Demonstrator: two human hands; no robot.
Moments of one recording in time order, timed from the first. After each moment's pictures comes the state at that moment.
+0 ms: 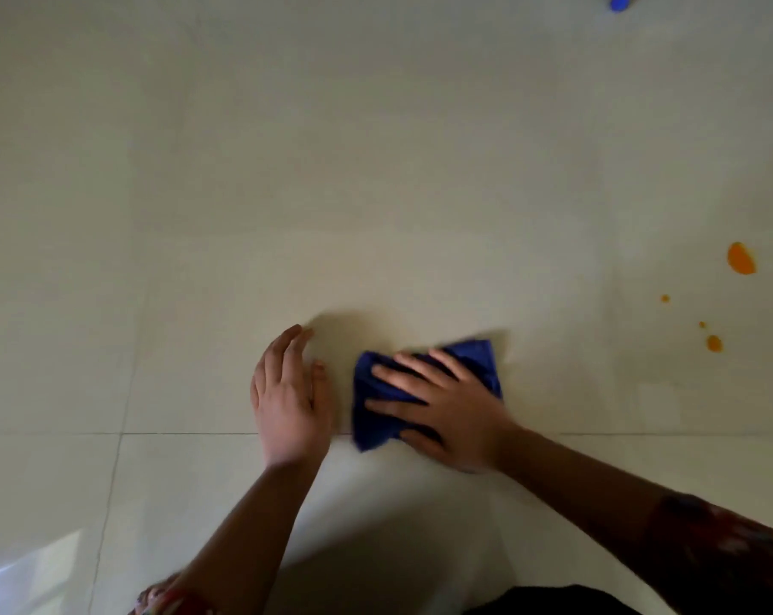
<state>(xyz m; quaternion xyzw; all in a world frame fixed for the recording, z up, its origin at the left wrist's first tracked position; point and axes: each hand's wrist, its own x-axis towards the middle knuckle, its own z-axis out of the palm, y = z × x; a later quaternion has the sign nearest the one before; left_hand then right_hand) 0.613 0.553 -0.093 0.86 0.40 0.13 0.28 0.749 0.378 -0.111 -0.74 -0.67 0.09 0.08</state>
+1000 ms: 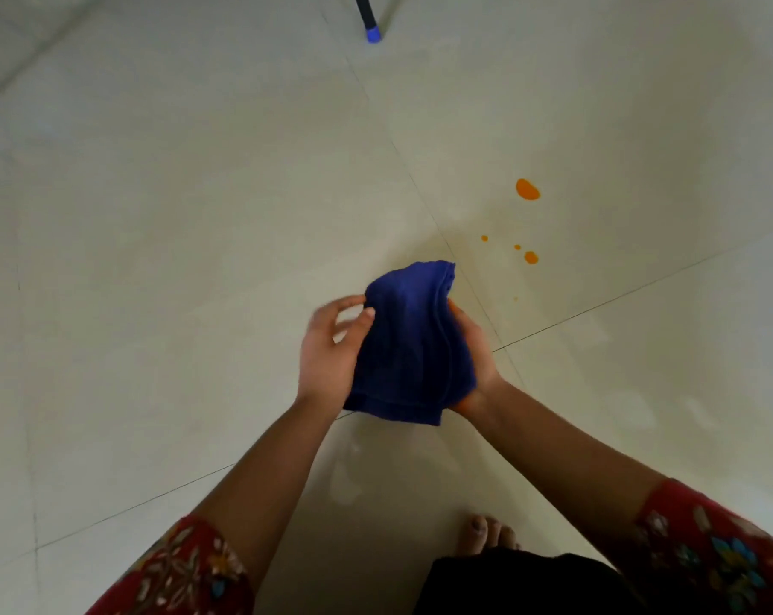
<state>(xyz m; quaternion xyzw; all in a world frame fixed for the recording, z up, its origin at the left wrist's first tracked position) 0.726 0.435 -0.016 0.73 0.27 -0.01 0.63 0.761 0.287 -0.009 -0.33 0.30 0.35 0.82</state>
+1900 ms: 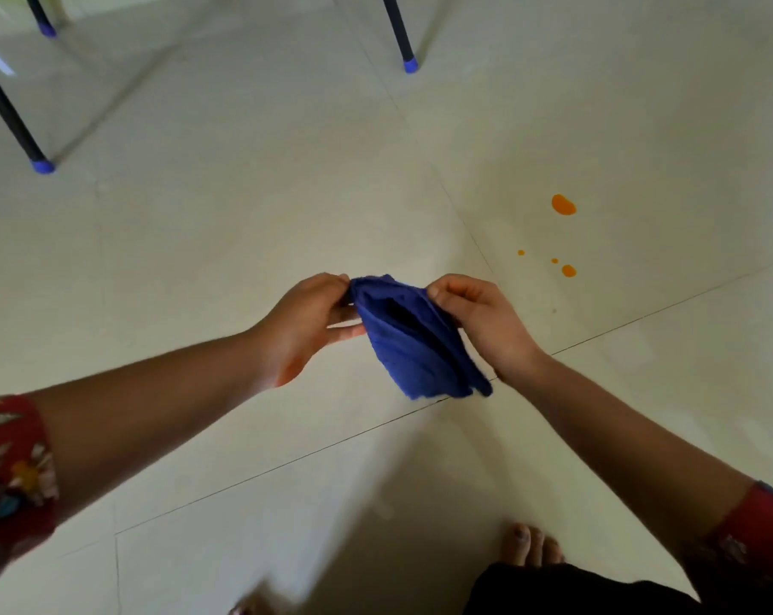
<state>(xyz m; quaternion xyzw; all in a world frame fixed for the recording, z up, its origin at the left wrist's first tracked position) 0.738 0.510 0.073 0.63 0.23 -0.17 0.72 0.780 0.315 0.041 -0.74 -0.06 0.22 0.63</state>
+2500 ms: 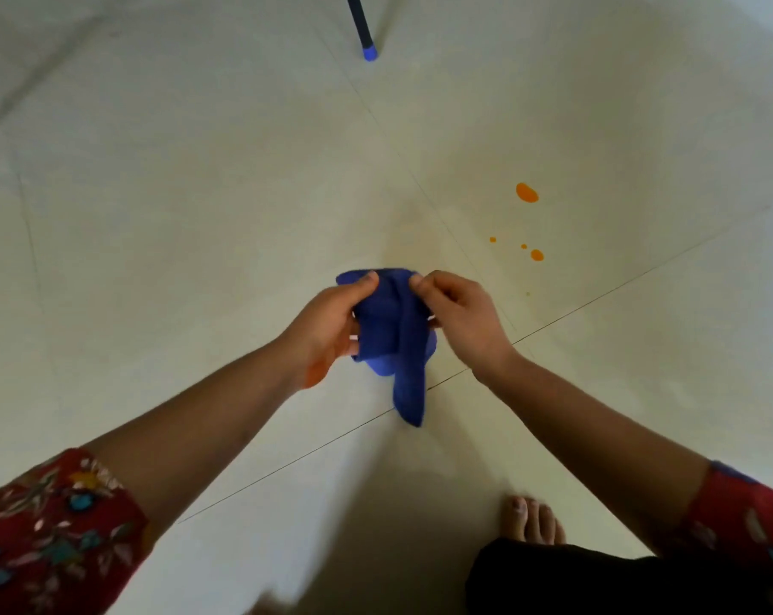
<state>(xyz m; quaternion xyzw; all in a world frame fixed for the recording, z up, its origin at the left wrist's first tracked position) 0.747 0.500 0.041 0.60 0.21 -0.25 0.73 0.762 0.336 0.038 -0.81 0.03 0.13 0.57</state>
